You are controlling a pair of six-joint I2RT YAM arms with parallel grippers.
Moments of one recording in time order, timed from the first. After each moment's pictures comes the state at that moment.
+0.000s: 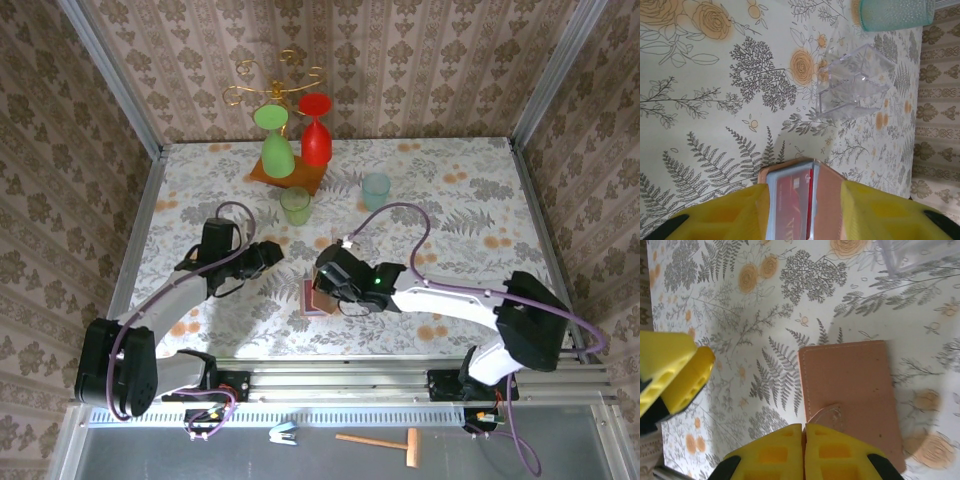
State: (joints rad) left arm -0.30 1.20 0.59 -0.18 0.58 -0.75; right arm 1.00 1.57 1.01 -0.25 0.23 1.26
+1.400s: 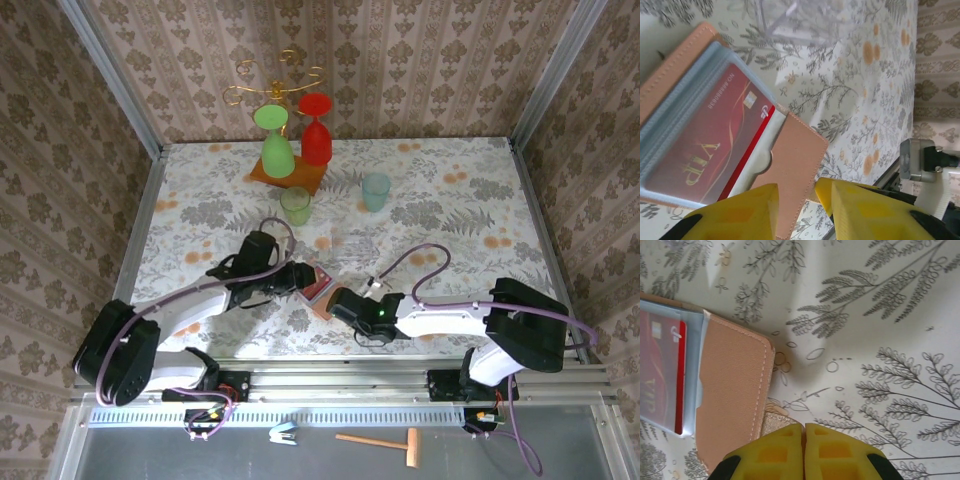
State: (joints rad) left arm -0.67 1.32 0.55 -0.01 0.52 -0.87; right arm 1.12 1.51 0.70 -0.32 0.37 1.68
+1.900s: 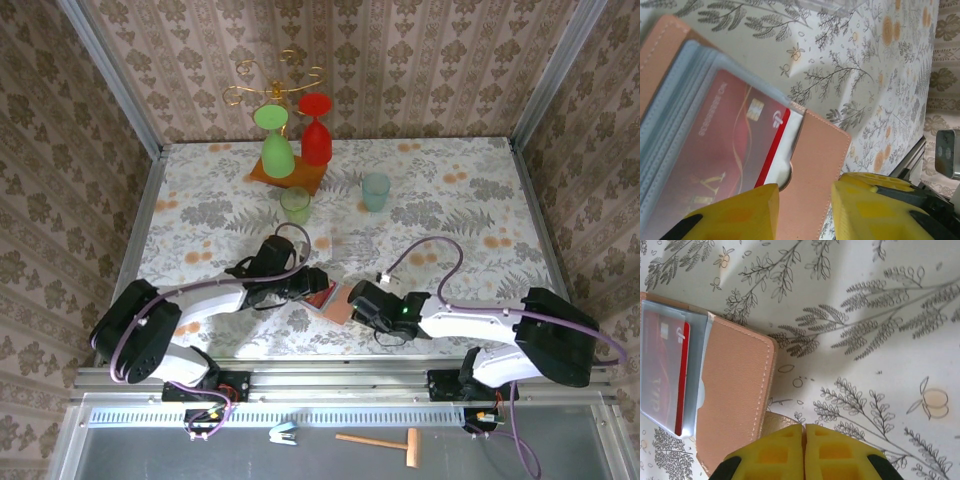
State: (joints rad) left arm -0.73 1.43 0.60 0.07 0.49 -0.92; right arm 0.99 1.35 0.59 -0.29 0.25 1.33
